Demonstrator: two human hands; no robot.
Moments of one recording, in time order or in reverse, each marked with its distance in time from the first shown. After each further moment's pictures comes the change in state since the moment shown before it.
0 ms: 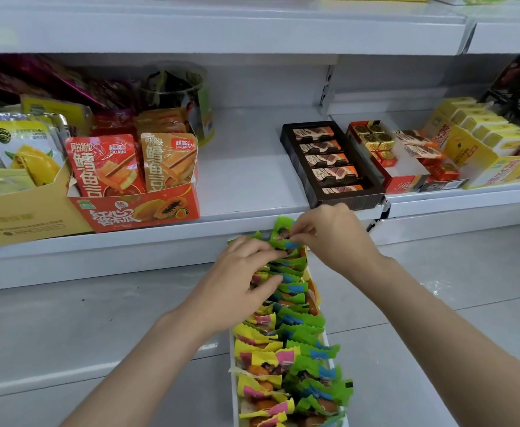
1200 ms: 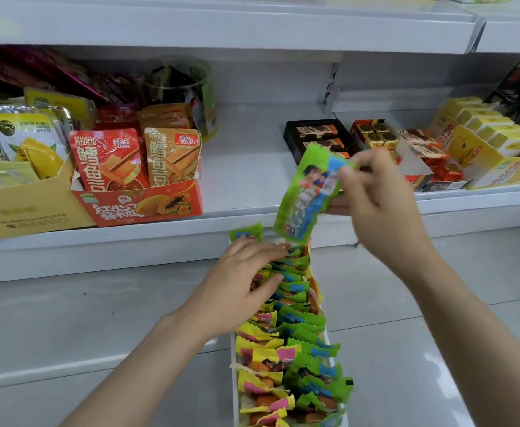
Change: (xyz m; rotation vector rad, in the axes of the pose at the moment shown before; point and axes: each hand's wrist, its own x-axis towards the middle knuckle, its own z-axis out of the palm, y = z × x) left_hand -0.009 -0.001 0.003 -0.027 0.027 0.027; right_hand -0.022 -0.014 -0.046 0.772 0.341 -0.012
